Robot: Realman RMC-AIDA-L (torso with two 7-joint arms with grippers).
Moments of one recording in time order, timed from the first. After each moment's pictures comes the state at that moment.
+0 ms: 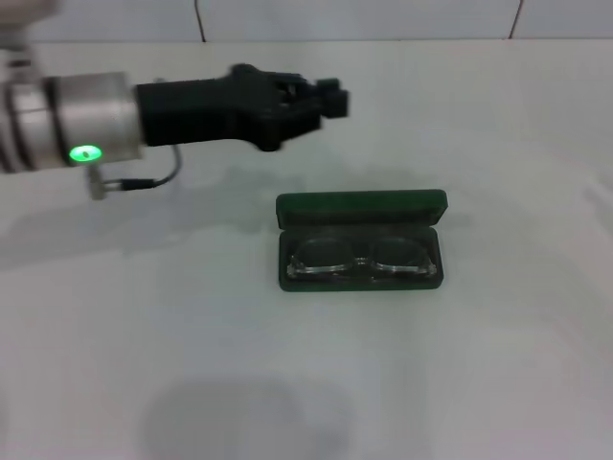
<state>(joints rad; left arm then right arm) -0.70 -2.08 0.81 0.62 1.80 1.54 -1.55 0.17 2.02 -0.50 -1.01 -1.56 -1.65 1.67</state>
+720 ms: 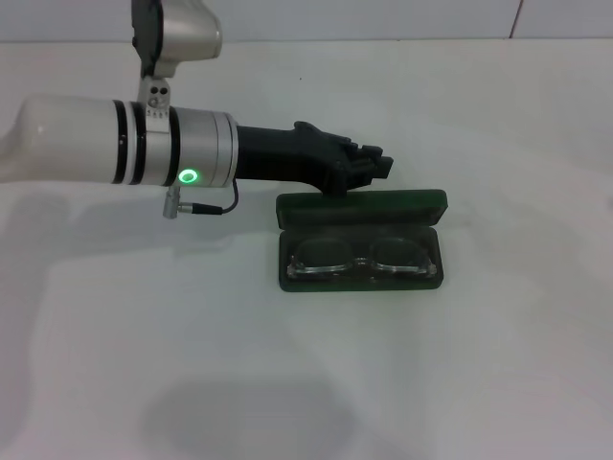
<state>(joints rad) -0.82 -2.09 1.04 0.44 1.81 1.23 -1.58 0.20 2.01 -0.36 -0.73 -1.57 -1.68 1.47</state>
